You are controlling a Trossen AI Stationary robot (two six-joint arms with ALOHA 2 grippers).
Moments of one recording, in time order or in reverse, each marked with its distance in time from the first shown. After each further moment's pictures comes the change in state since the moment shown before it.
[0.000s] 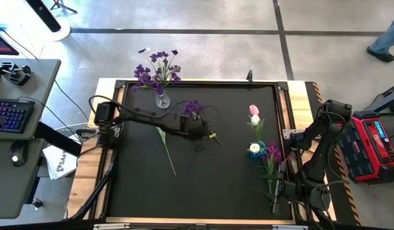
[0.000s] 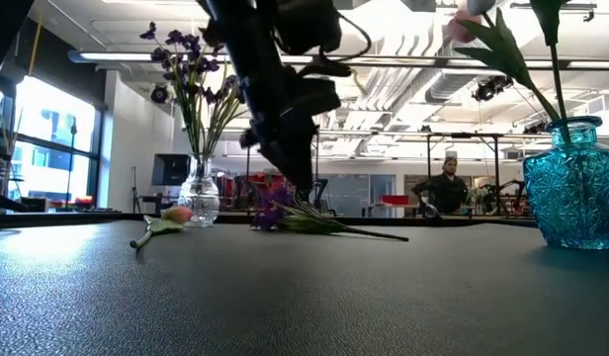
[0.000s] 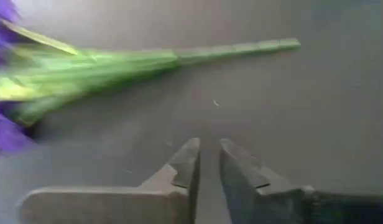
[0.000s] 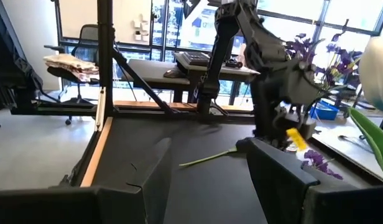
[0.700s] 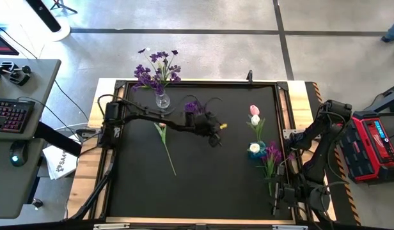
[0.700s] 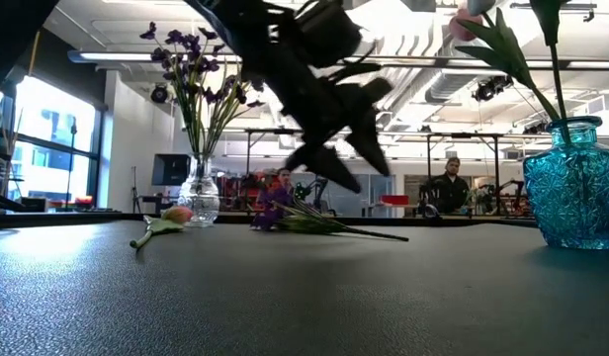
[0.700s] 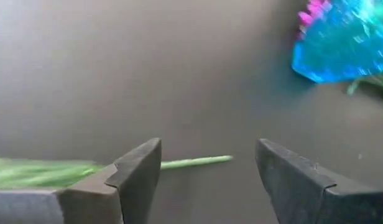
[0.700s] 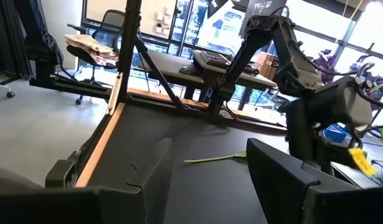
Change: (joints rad) left arm 0.063 0.123 0.075 0.353 0.131 -0.064; right arm 0.001 0.000 0.000 -0.036 -0.083 -0.104
